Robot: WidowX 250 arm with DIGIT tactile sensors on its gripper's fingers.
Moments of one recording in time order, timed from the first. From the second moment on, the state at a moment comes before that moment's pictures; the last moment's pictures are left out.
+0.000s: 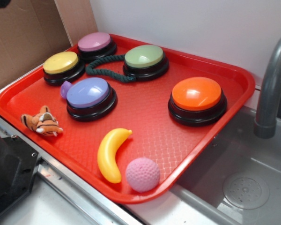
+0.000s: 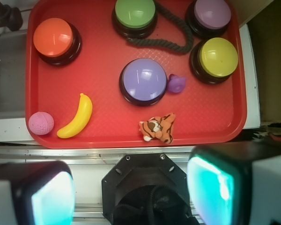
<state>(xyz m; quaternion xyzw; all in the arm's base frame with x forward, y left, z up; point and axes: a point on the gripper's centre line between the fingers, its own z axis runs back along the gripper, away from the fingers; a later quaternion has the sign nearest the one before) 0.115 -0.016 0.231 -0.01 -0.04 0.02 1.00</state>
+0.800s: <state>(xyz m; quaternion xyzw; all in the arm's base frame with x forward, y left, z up) 0.144 -0.086 0.112 -0.03 0.00 0.20 0.98</state>
